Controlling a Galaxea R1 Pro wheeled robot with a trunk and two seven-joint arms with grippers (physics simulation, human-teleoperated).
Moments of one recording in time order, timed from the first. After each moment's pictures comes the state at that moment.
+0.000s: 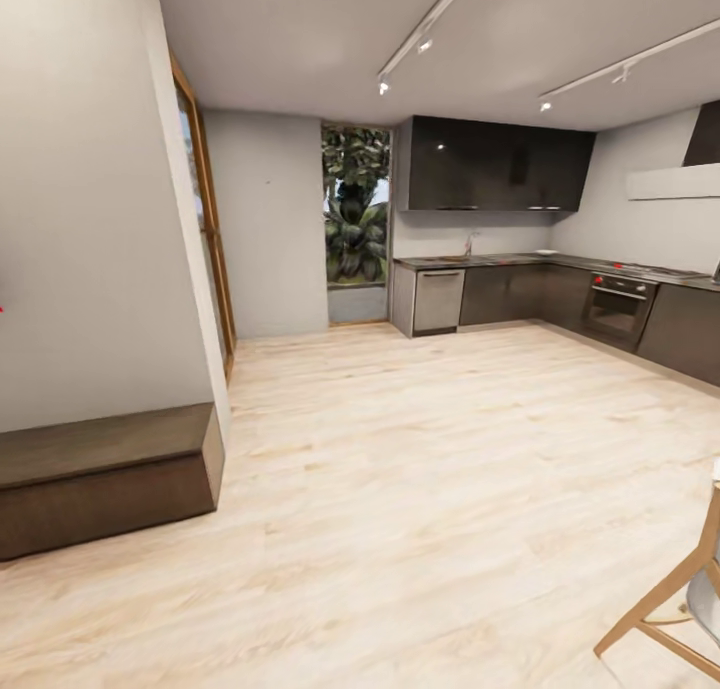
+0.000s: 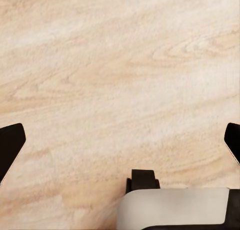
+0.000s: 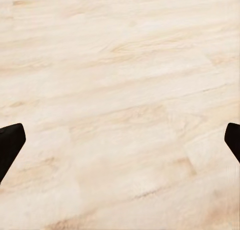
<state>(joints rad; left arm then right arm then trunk) 0.00 0.07 0.01 -0.48 0.01 -0.01 0.00 0.00 -0.03 0.00 -0.57 0.00 -0.45 -0.01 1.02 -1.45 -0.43</state>
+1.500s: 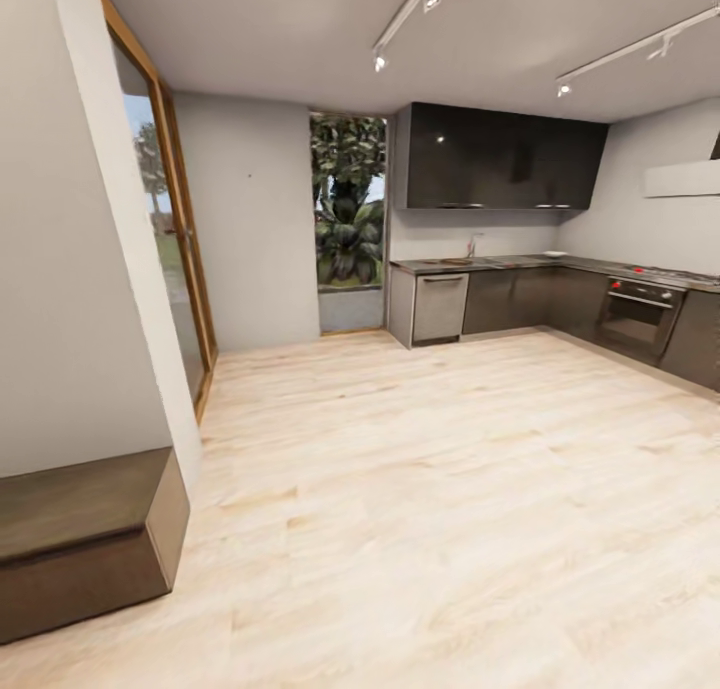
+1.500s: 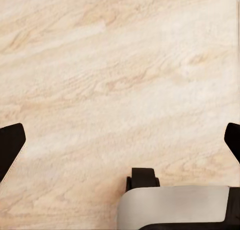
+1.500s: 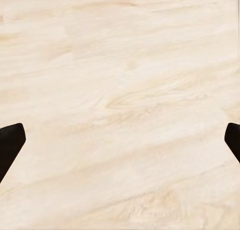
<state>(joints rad) 0.00 0.07 0.01 -0.48 0.01 -0.01 0.00 0.00 -0.03 0.00 -0.57 0.00 -0.45 -0.01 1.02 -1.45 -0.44</state>
